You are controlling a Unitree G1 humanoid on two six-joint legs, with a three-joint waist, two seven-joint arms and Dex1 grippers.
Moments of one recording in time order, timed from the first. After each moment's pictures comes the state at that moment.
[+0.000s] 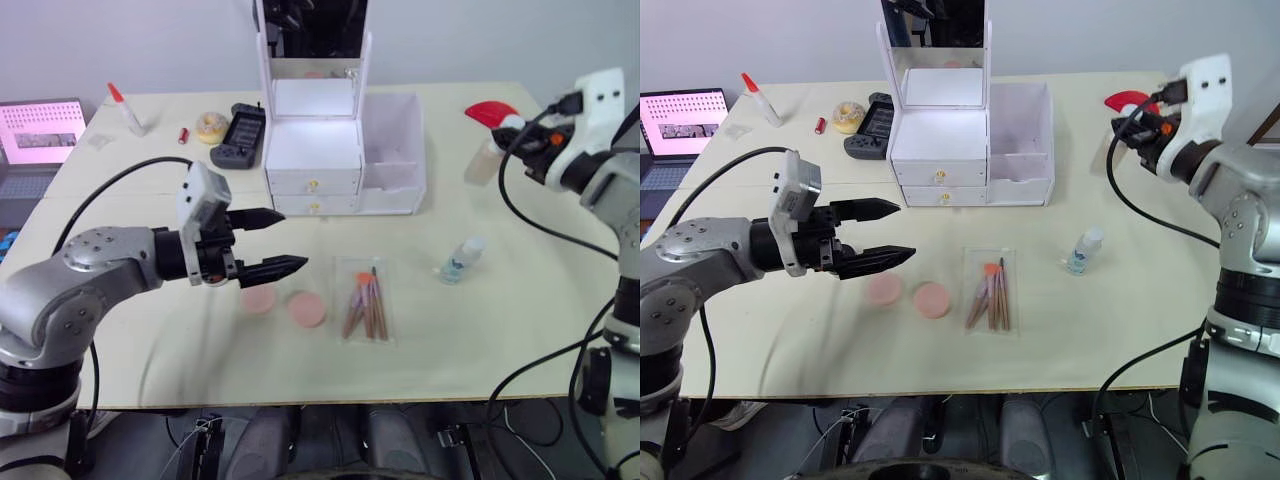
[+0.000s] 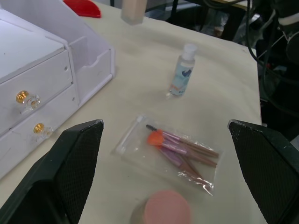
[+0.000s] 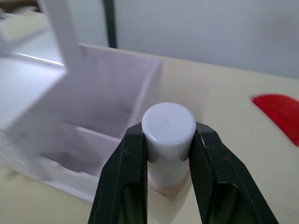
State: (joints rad) left arm -0.43 0.78 0.13 -0.53 -0.92 0.93 -0.75; right arm -0.80 -0.77 -0.27 0.00 0.48 0.92 0.52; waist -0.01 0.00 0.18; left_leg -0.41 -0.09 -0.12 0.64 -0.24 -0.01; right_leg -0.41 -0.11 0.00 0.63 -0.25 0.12
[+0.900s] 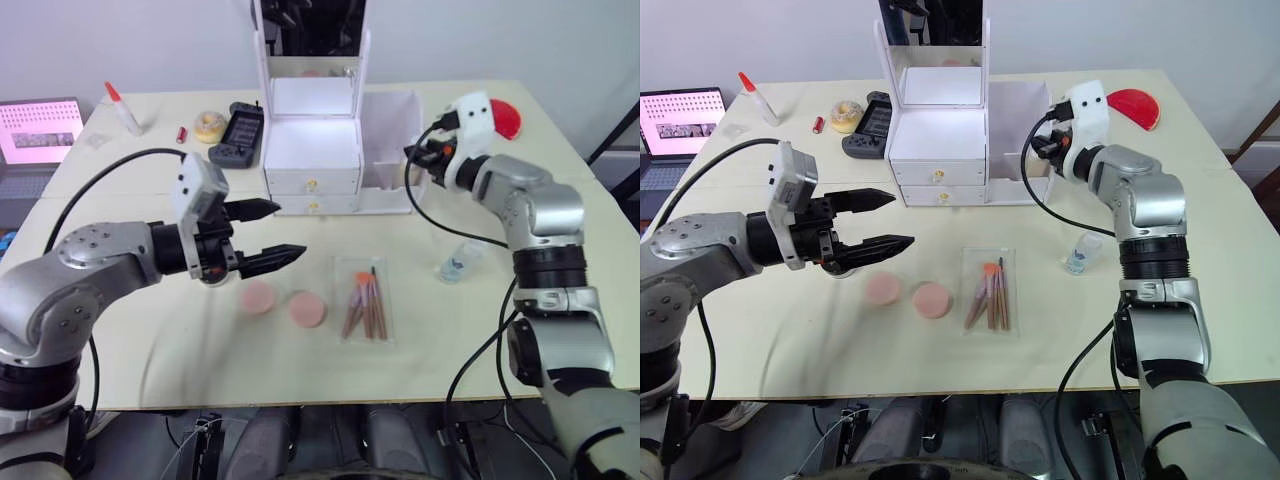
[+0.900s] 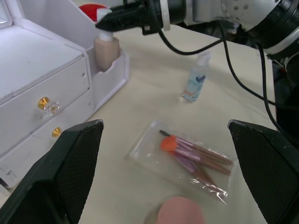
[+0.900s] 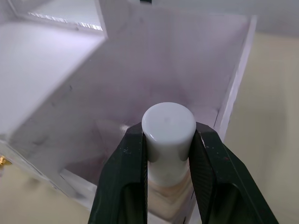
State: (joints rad) left arm -0.45 0.79 0.14 -0.54 -0.94 0.93 -0.68; right arm -0.91 -0.49 -0.06 0.35 0.29 0.70 0.45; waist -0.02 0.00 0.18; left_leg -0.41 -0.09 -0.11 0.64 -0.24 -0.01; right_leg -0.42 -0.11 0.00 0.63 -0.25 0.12
